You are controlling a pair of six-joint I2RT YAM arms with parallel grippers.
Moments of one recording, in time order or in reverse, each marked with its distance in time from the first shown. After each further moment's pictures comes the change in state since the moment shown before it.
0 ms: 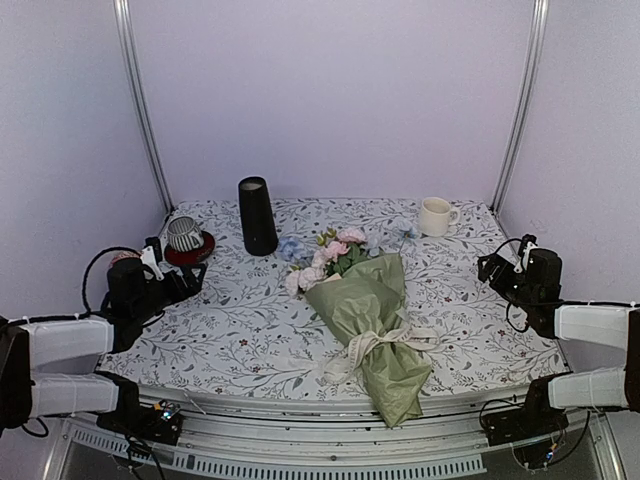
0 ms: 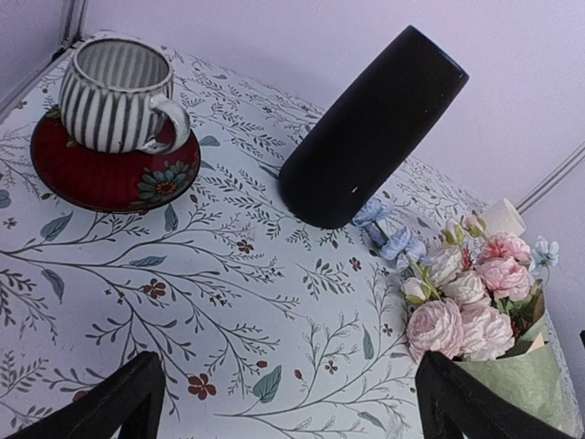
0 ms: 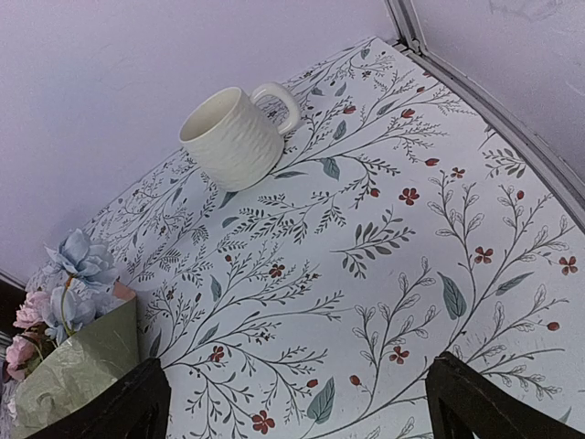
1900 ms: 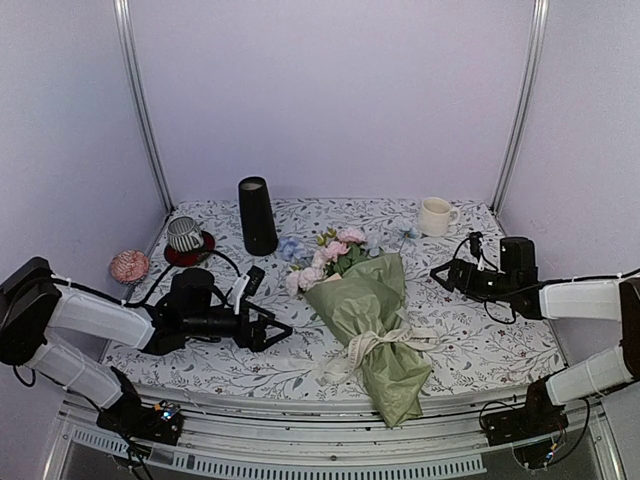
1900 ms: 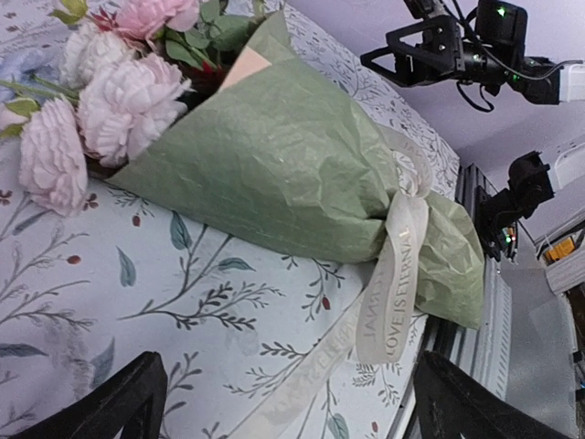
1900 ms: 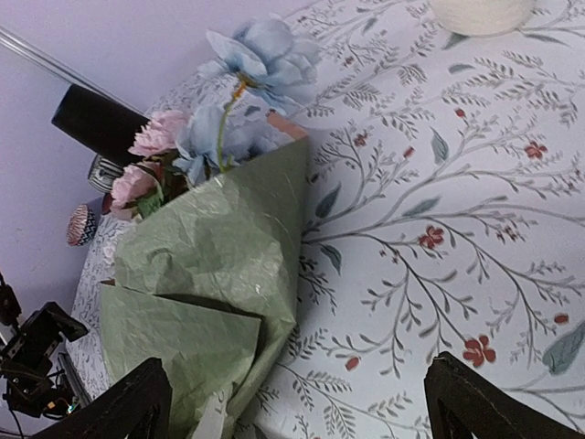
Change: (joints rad) left arm -0.528 0.326 0.145 0.059 0.346 0.153; right arm 0.171 0.193 0.162 -0.096 -0.455 -0.039
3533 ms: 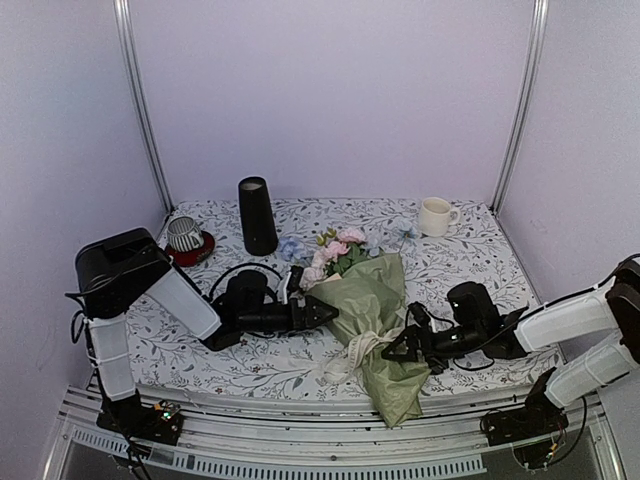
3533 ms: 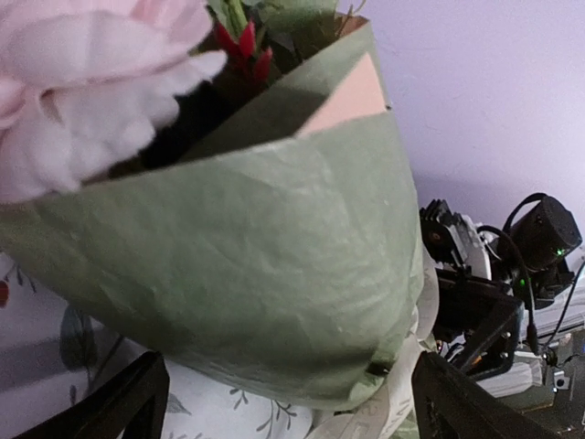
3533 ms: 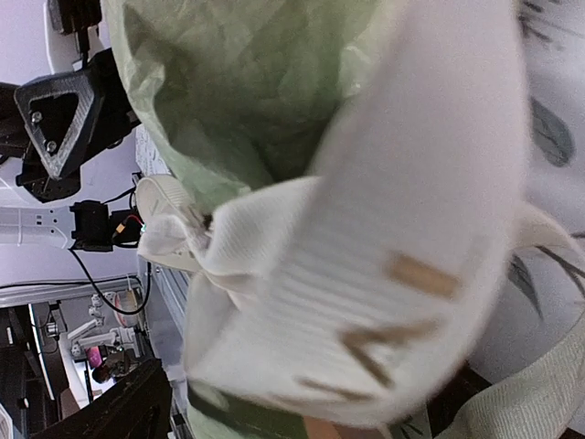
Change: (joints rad) left arm -0.113 0.567 0.274 0.400 -0.053 -0.544; right arm 0.490 0.029 -0.137 -0.051 -0.166 0.380
